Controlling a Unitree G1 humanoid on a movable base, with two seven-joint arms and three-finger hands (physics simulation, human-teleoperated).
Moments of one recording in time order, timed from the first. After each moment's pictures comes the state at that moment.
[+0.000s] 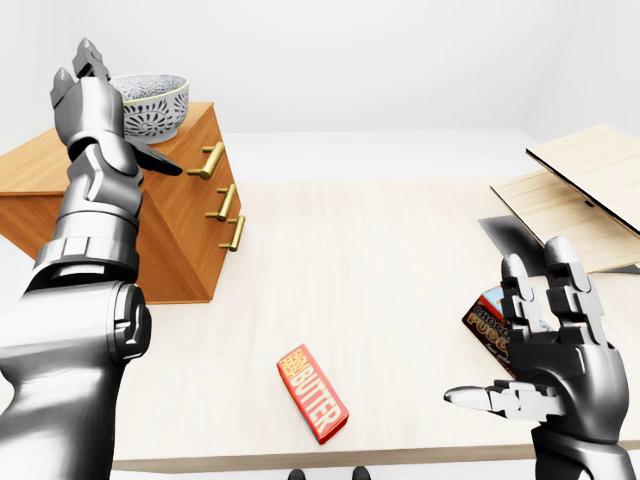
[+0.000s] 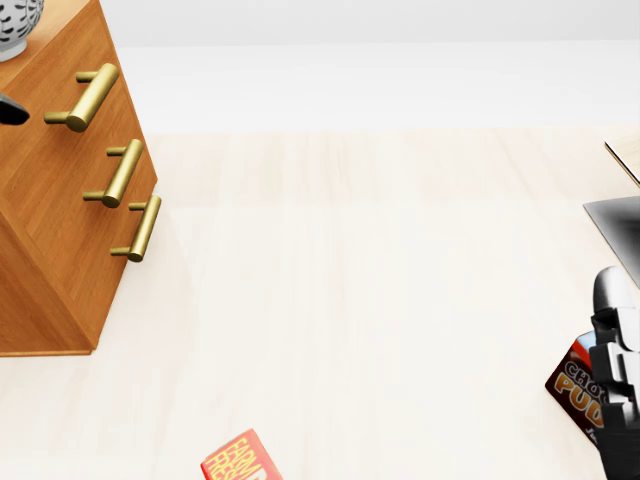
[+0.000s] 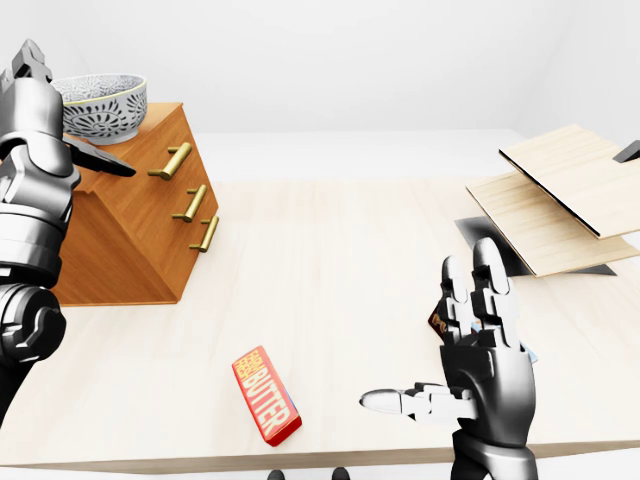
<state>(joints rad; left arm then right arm) -1.33 0.59 0.09 1.21 0.74 0.09 0.24 0.50 0.17 -0.24 -0.89 0.26 0.06 0.29</state>
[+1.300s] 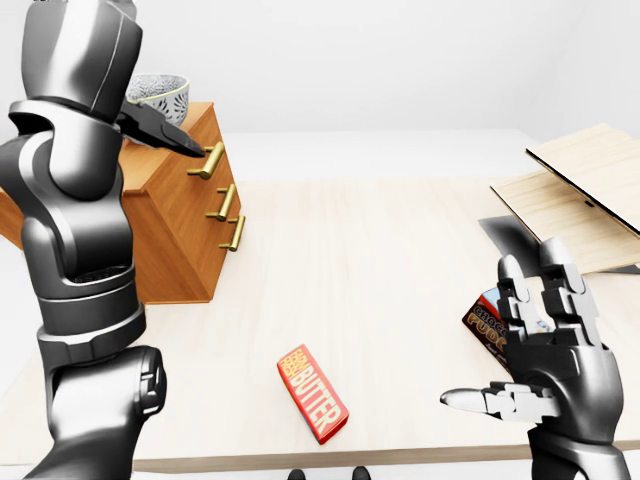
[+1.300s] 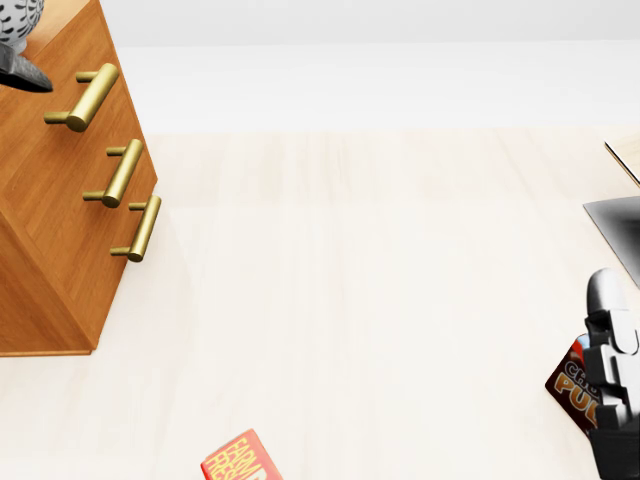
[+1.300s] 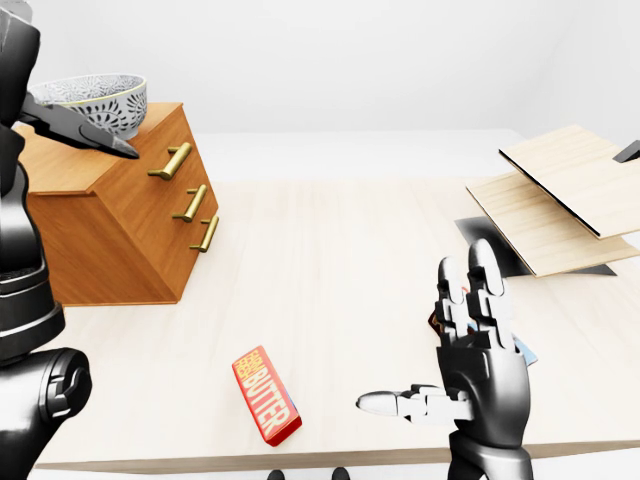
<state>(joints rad) -0.96 0.53 0.18 0.00 0.78 0.09 -0.30 0.51 0.15 -0.21 -0.87 0.24 0.03 0.28</state>
